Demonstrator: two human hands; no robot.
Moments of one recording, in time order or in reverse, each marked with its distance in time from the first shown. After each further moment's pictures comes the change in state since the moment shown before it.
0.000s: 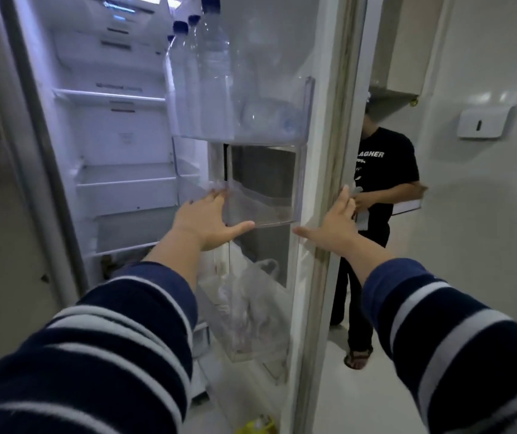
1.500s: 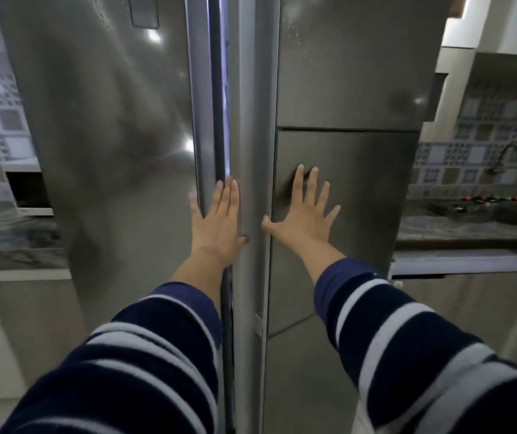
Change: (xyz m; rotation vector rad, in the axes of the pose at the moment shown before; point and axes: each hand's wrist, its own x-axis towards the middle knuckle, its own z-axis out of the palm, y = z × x) left_hand -0.053 -0.268 0.017 0.432 0.158 -0.442; right_hand 0.008 -0.297 0.244 0.009 0.043 -0.589
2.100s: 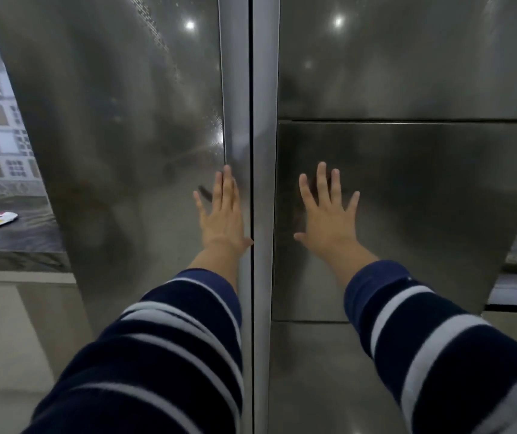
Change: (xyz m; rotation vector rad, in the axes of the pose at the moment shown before) left_hand 0.117 -0.068 0.092 0.142 -0.115 -0.239; right_hand 0.127 -0.012 0.113 -0.370 -0.071 -0.252
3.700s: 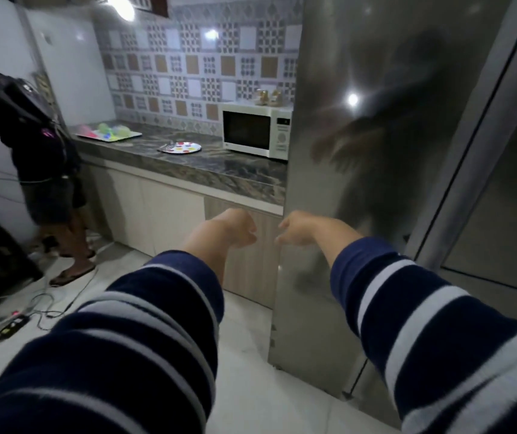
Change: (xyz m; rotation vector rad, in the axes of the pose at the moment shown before) left_hand -0.253 -0.355 -0.042 -0.404 -0.604 -0.283; right_hand -0.174 -0.381 -0.122 0.367 -0.818 -0.468
